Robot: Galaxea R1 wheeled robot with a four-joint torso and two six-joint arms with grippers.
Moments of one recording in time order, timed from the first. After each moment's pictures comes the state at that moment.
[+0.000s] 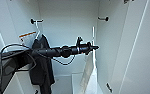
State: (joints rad) left arm -0.03 2.71 -1.38 0.03 -0.02 -0.99; right arm -1.59 3.08 -2.73 -0.73 0.11 0.69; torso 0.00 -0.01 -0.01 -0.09
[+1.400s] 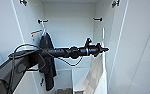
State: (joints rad) left arm -0.03 2.85 -1.43 0.03 -0.02 -0.99; right arm -1.59 3.07 -2.73 -0.74 0.11 0.69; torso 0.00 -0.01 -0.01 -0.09
